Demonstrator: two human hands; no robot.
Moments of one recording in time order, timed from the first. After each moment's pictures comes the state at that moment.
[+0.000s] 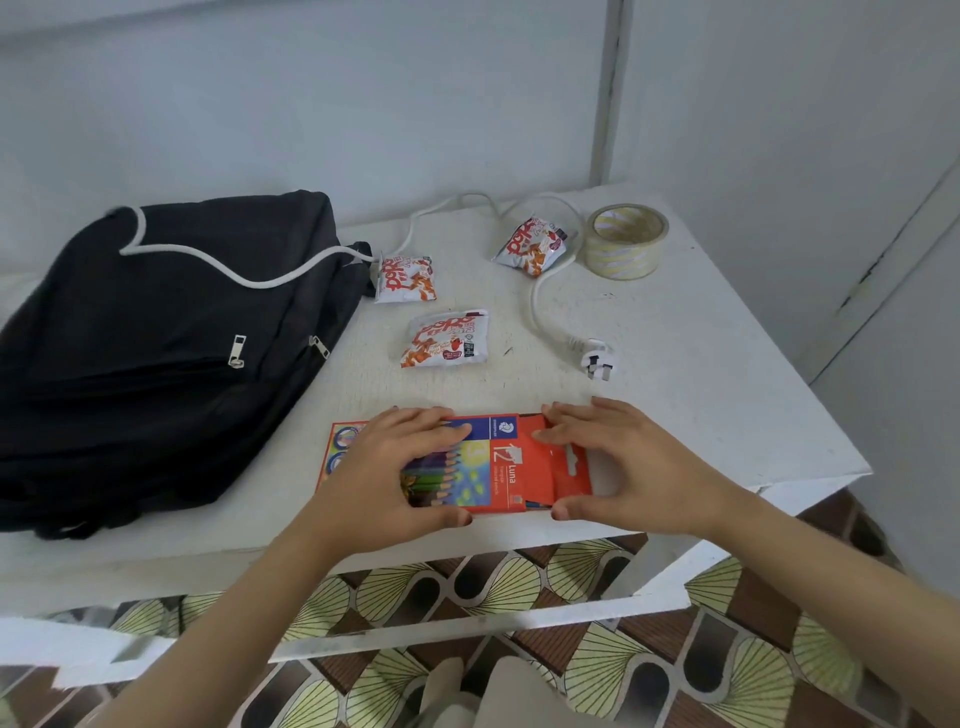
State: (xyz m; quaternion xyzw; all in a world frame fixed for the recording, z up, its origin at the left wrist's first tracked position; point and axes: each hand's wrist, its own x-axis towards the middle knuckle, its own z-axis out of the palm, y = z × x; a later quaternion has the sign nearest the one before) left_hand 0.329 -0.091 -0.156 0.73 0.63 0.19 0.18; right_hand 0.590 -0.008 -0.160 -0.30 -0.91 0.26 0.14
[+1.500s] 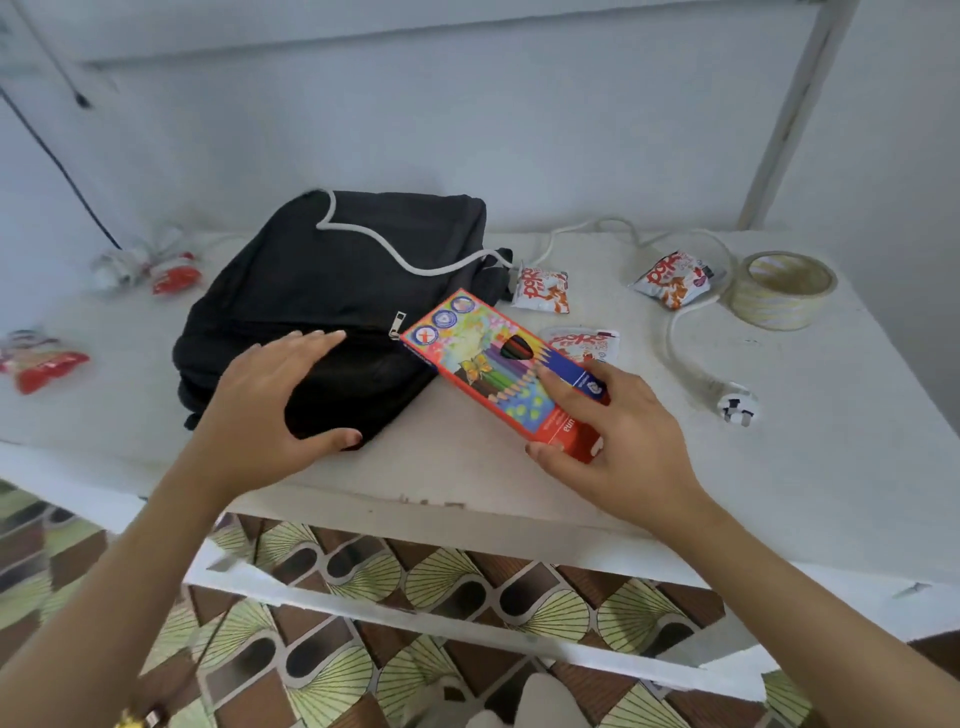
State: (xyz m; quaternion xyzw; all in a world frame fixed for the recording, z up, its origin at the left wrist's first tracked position) left_hand 0.182 -0.179 -0.098 0.62 0.76 0.18 -0.07; right_hand 0.477 -0.032 -0.134 -0.36 -0.90 0.11 0.24
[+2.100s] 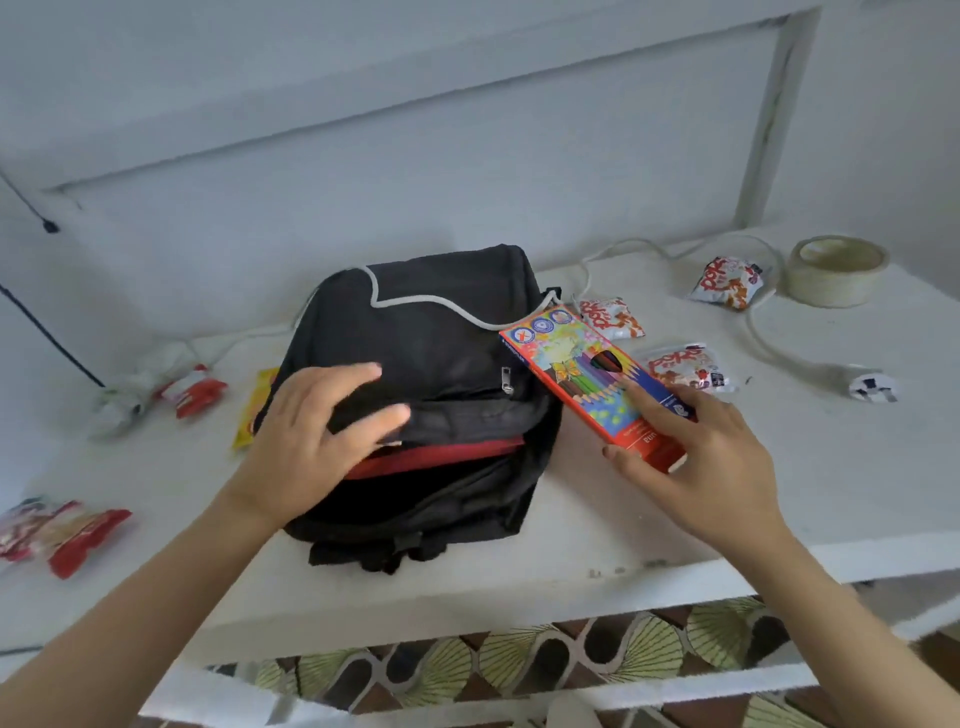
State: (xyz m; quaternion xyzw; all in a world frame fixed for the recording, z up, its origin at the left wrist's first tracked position) left_hand 0.040 -0.145 -0.079 0.80 0.47 0.24 -0.29; right_hand 0.369 -0.075 -0.144 -0.56 -0.76 0.07 0.32
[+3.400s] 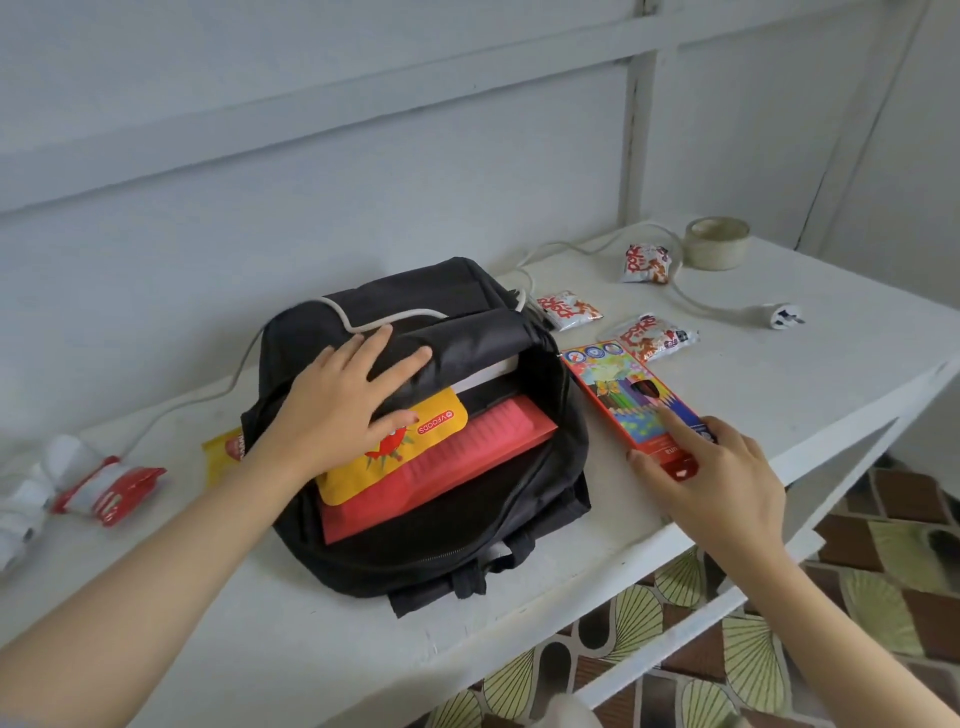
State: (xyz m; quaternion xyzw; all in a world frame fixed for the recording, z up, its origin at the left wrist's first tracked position) left_hand -0.035 -0.055 -0.080 0.86 0.45 0.04 -0.25; right_hand 0.293 -0.157 -0.153 -0.80 -0.55 0.06 0.24
